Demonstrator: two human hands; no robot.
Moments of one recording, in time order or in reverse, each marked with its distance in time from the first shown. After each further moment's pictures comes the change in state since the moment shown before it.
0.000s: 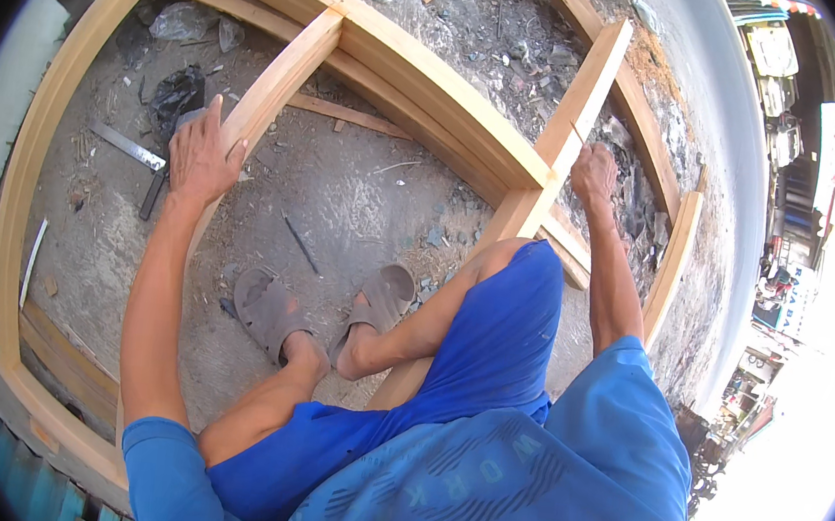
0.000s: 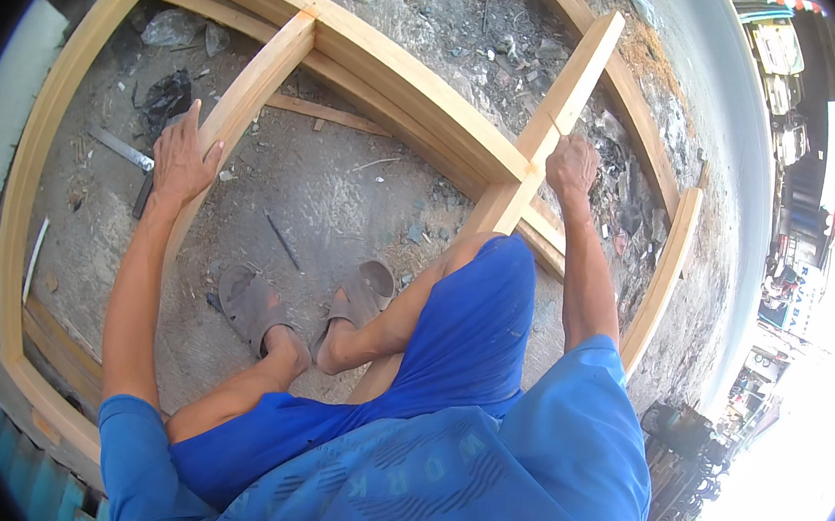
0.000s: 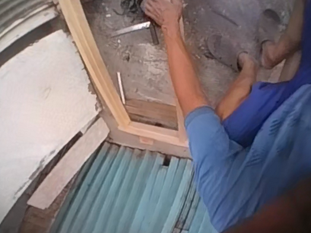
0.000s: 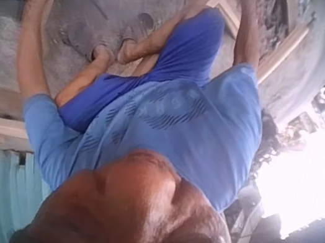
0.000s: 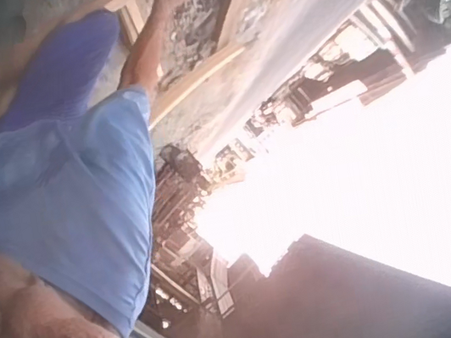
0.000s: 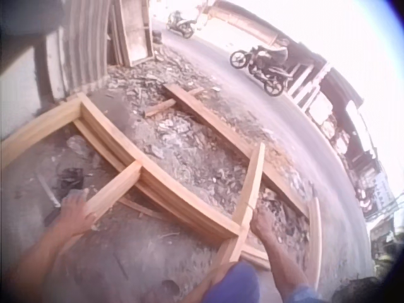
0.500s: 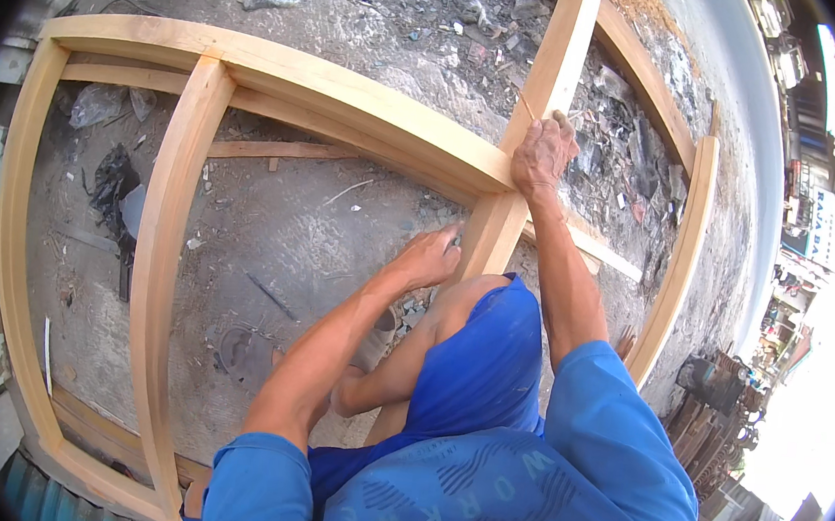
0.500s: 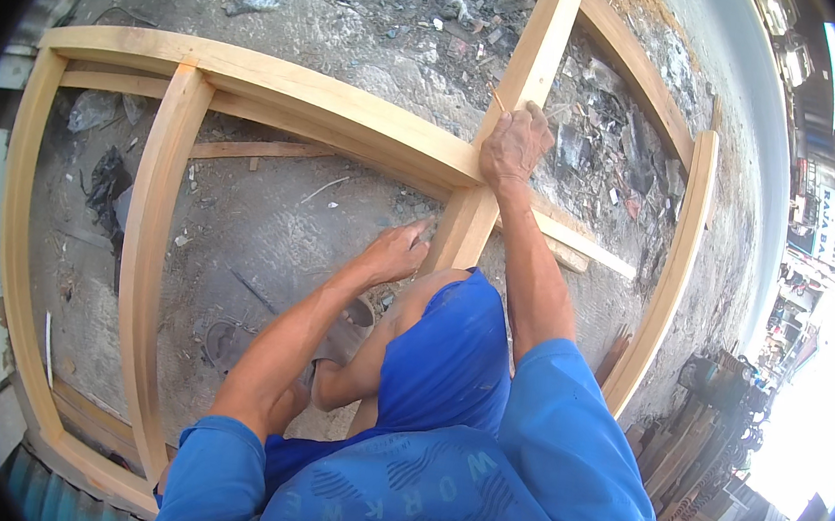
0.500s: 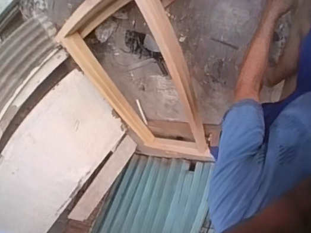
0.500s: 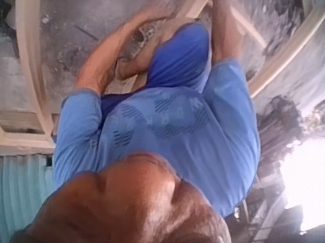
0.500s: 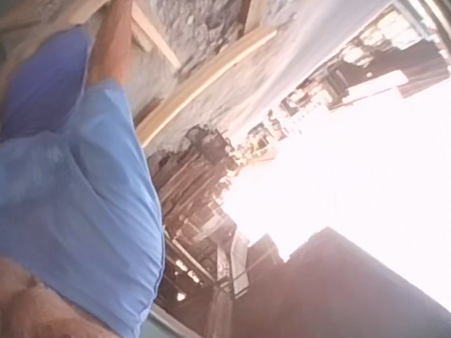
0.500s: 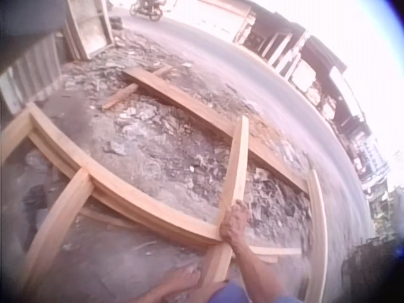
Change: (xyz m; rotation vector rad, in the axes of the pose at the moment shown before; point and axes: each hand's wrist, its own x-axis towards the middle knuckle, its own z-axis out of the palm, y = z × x) left_hand -0.032 0.372 0.129 -0.997 -0.840 0.221; right_hand -0.001 0.012 0.107 0.211 0.208 0.047
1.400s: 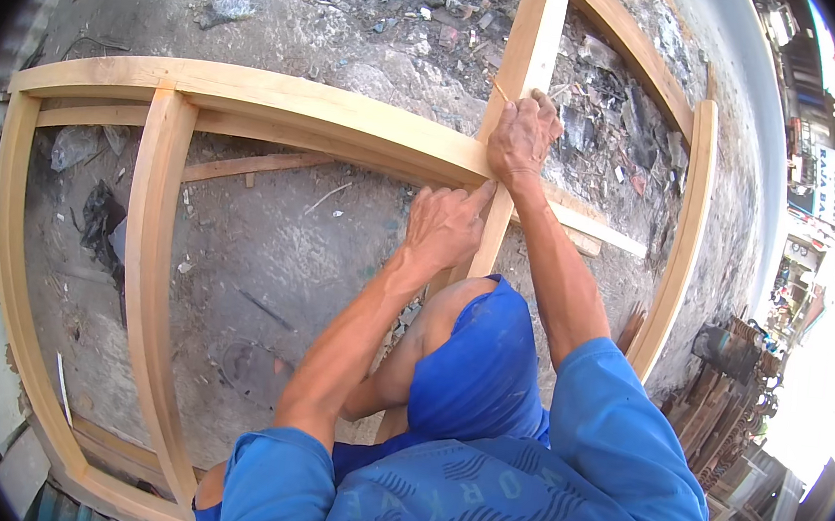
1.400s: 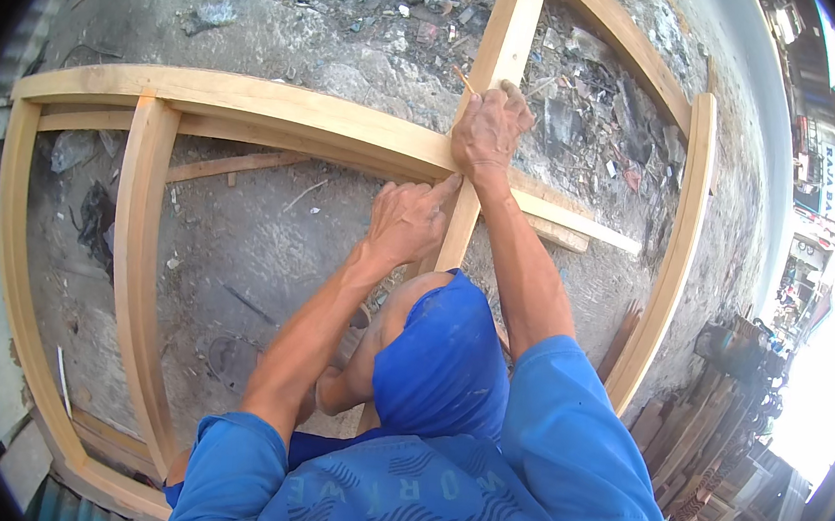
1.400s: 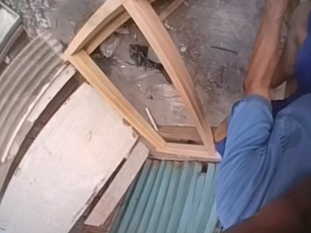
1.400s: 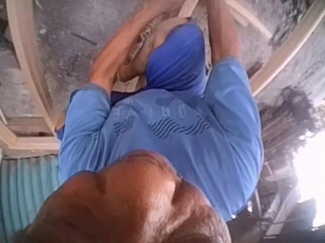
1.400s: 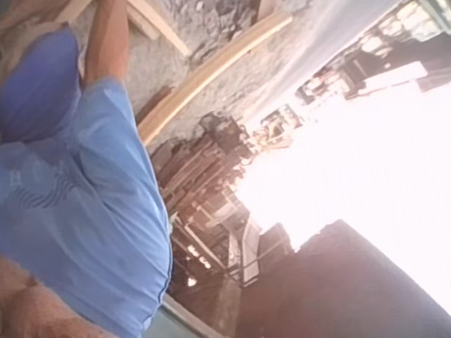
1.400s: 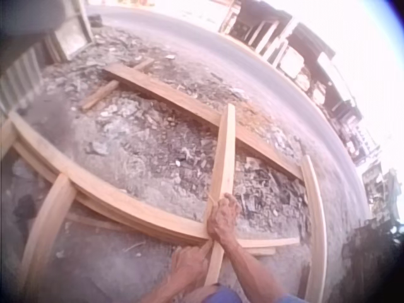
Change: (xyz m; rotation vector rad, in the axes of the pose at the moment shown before) left_hand 0.045 0.072 -0.006 0.419 0.200 0.317; right_hand 0.002 -0.005 -0.007 0.039 -0.022 0.071
